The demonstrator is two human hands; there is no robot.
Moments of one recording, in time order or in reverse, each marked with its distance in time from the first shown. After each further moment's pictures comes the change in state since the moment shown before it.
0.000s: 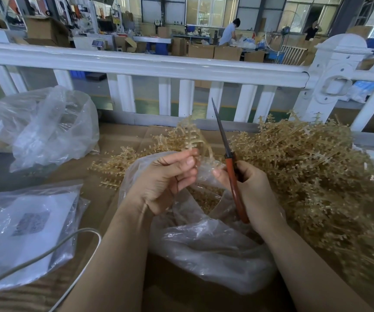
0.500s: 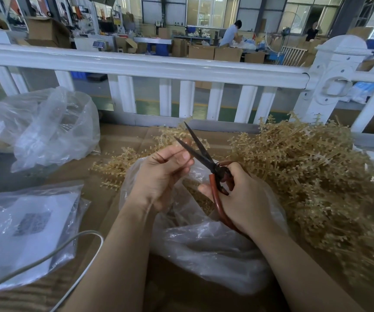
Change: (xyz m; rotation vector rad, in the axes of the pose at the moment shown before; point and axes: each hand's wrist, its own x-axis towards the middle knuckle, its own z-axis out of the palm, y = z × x) left_hand 0.005 -0.002 0.002 -0.025 0.143 0.178; right_hand 0.000 0.014 0.008 -0.587 0.020 -0.249
